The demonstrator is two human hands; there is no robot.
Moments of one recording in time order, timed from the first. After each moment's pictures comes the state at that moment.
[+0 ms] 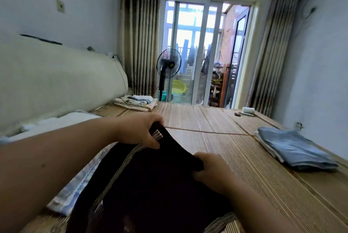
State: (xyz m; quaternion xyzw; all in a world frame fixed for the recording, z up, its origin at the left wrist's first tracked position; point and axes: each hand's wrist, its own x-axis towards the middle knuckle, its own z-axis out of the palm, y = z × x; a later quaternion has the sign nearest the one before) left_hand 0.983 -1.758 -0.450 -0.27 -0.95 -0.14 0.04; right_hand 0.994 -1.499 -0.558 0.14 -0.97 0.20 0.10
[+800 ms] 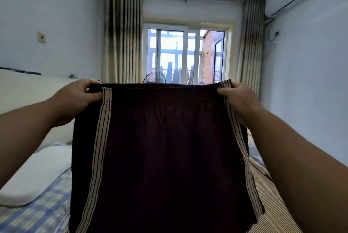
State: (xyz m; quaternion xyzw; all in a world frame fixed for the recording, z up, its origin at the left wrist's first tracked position) left_hand 0.952 -1.833 -0.355 -0.13 -0.81 -0.52 0.25; right_hand 0.979 -1.445 -0.343 0.06 -0.75 0.57 0.33
